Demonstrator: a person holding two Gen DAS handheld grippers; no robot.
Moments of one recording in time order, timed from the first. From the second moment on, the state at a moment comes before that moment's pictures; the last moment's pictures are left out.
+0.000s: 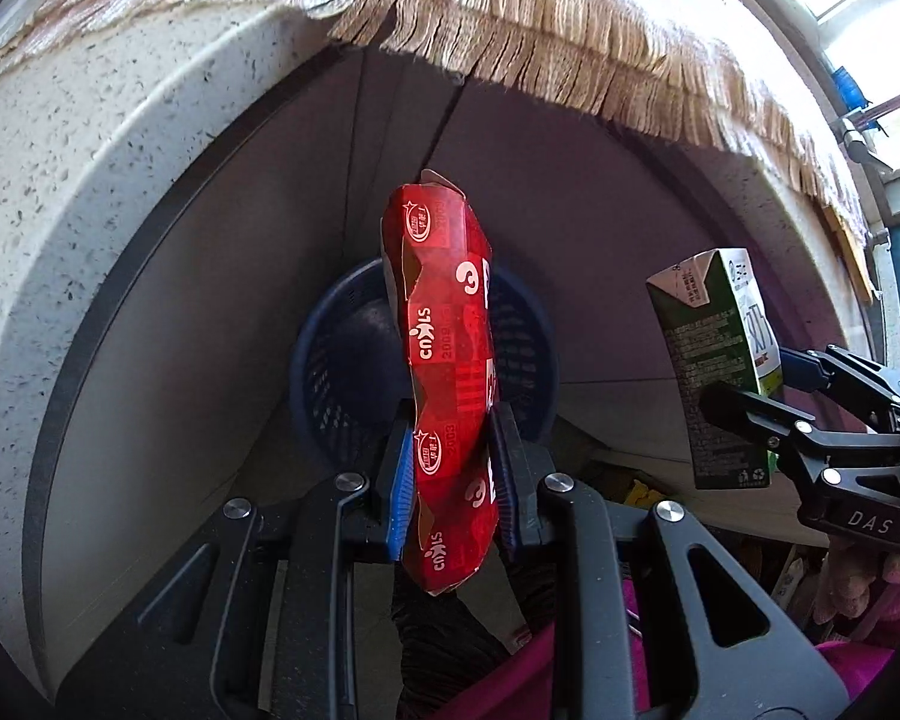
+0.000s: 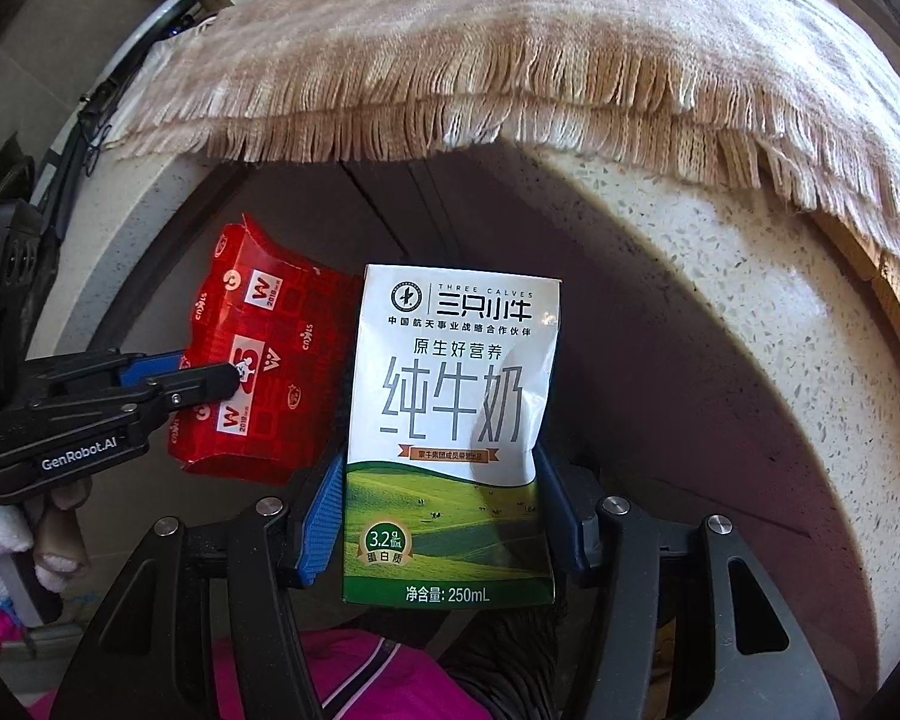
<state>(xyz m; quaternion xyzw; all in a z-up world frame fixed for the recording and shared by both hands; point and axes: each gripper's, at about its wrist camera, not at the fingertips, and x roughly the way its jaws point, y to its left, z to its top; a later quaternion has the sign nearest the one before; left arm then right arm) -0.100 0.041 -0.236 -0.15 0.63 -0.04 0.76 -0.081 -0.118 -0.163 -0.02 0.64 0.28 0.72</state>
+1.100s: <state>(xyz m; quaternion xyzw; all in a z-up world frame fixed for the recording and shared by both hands) -0.075 0.027 -0.271 -0.11 0.67 -0.02 0.74 -0.085 -0.093 -0.205 -0.06 0.66 0.27 0.70</state>
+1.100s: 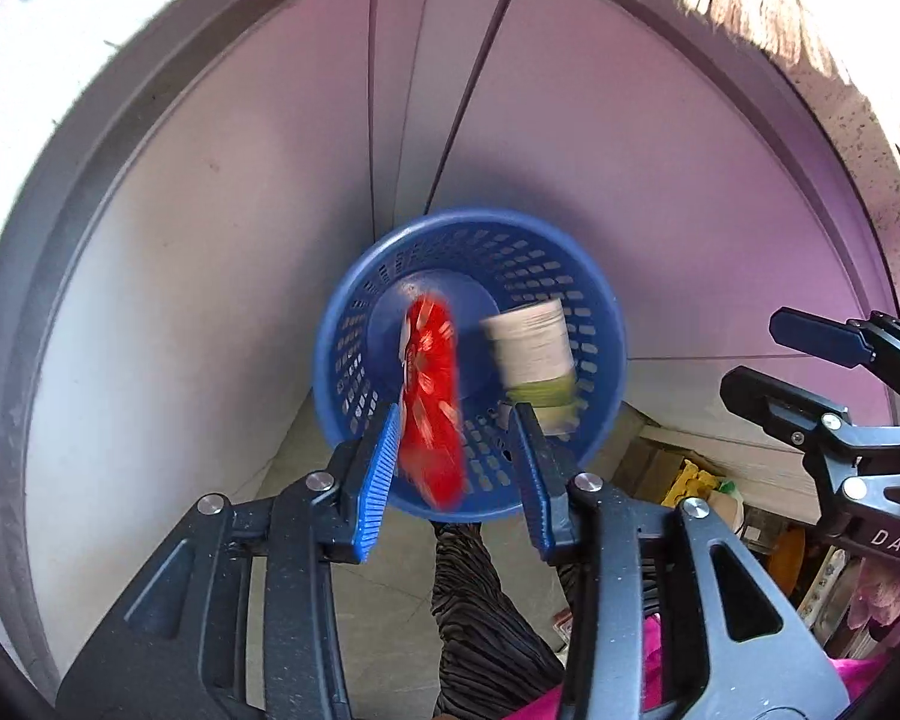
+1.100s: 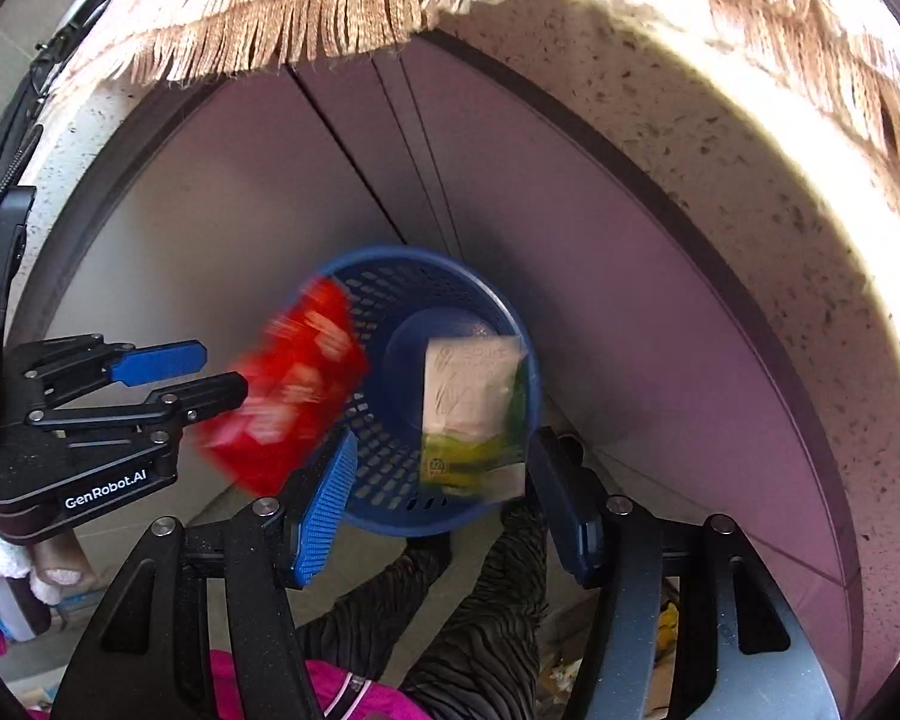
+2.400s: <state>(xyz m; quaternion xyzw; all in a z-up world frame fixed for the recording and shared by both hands) 0.068 0.029 -0.044 -0.13 0.47 -0.03 0.87 0.057 -0.203 -0.045 0.03 0.53 0.28 0.80</state>
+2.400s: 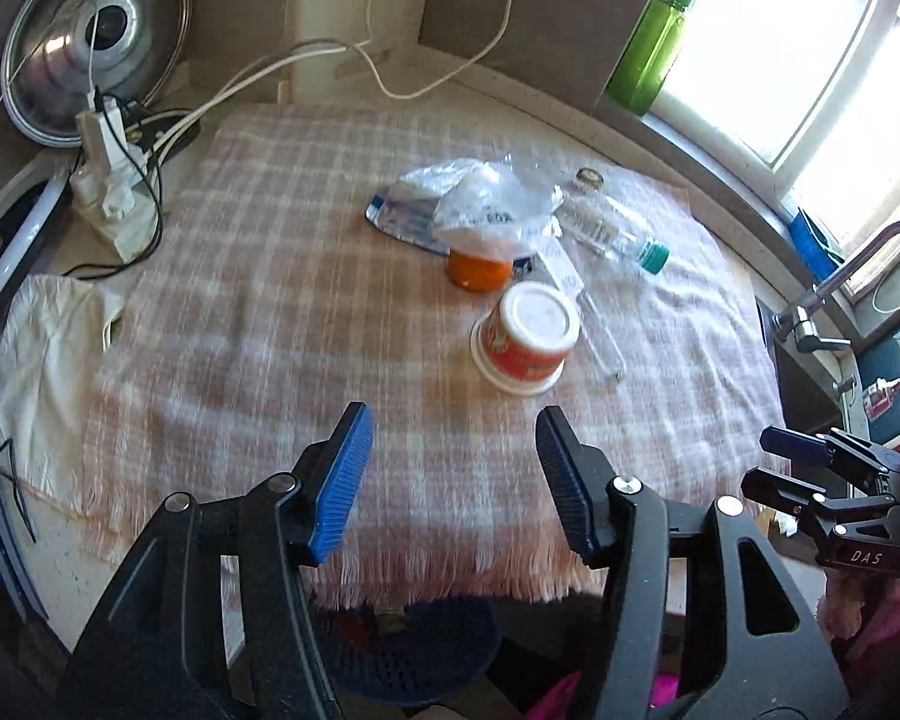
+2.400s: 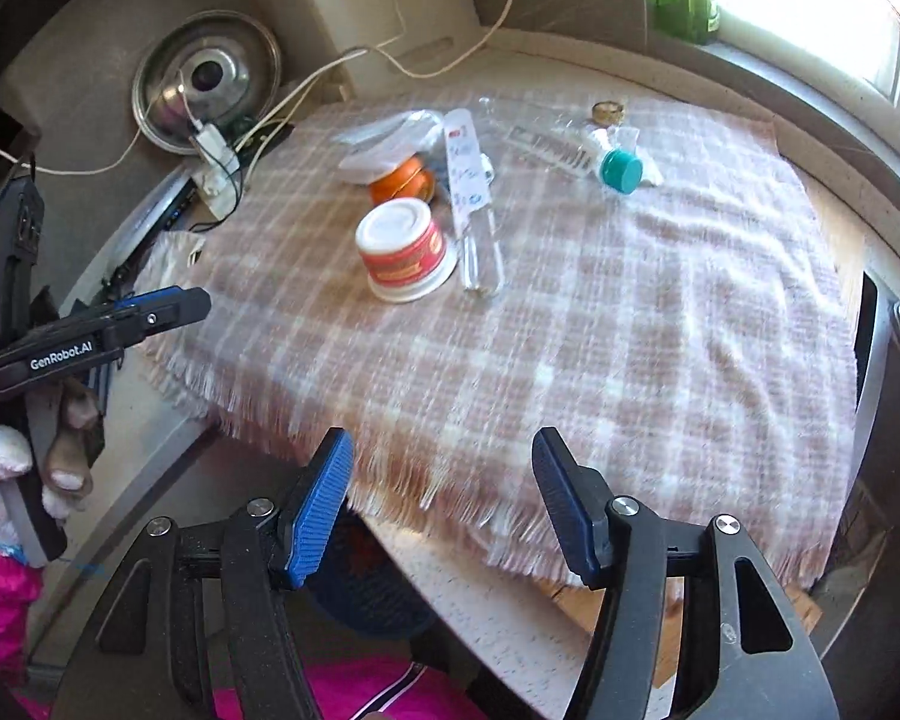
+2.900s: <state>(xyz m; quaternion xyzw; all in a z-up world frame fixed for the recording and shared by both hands) 0.190 0.020 -0.034 -0.12 0.47 -0.01 0.87 0.162 -0.234 -0.040 0.01 0.51 0.26 0.82</state>
